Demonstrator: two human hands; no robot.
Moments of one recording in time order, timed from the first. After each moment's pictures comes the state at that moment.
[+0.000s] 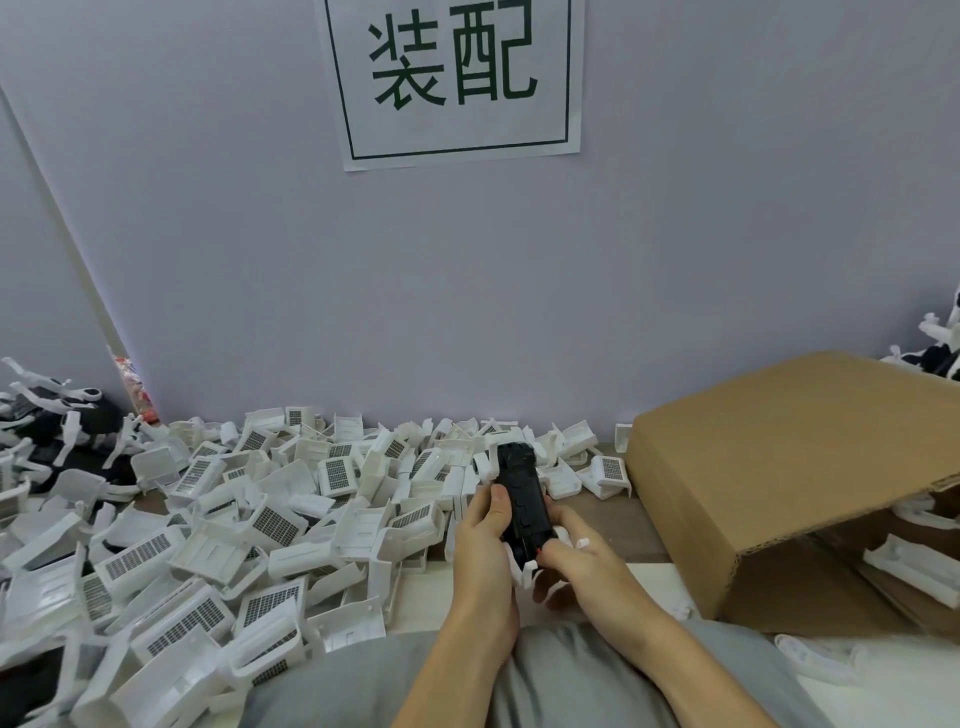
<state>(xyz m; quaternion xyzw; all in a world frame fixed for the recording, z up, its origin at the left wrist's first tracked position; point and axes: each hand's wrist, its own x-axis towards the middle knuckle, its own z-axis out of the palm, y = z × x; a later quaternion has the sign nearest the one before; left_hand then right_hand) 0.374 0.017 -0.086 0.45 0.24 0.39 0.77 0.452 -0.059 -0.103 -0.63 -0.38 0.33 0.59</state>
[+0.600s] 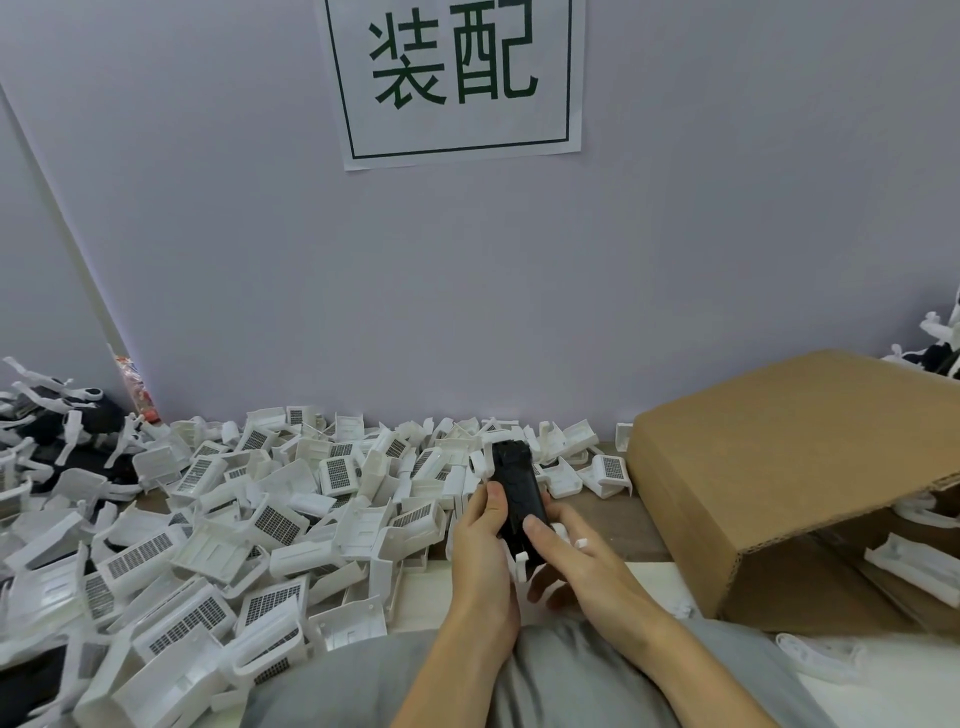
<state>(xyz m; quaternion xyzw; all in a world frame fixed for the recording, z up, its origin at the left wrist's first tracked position) 0.372 0.018 -0.086 0.41 0.24 0.39 0.79 0.444 -0.063 -0.097 -0.63 -0.38 0.31 0.60</state>
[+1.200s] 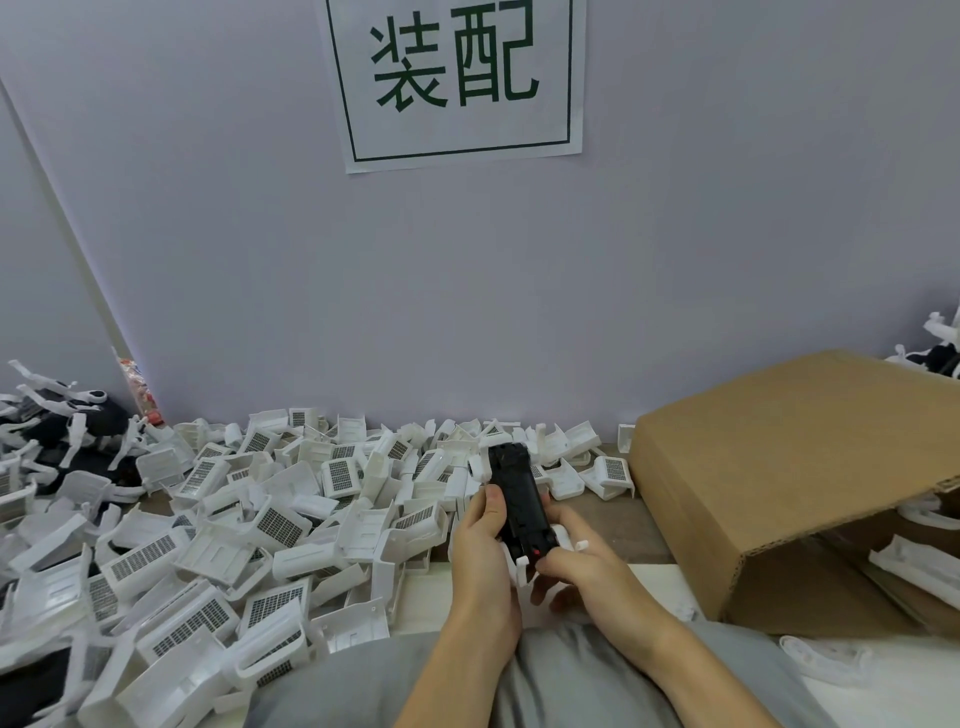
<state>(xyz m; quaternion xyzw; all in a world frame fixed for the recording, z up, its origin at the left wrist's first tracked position) 0.373 0.020 -0.087 0.40 0.26 0.39 0.78 0.452 -0.059 -0.103 -0.61 -0.40 0.34 0.59</state>
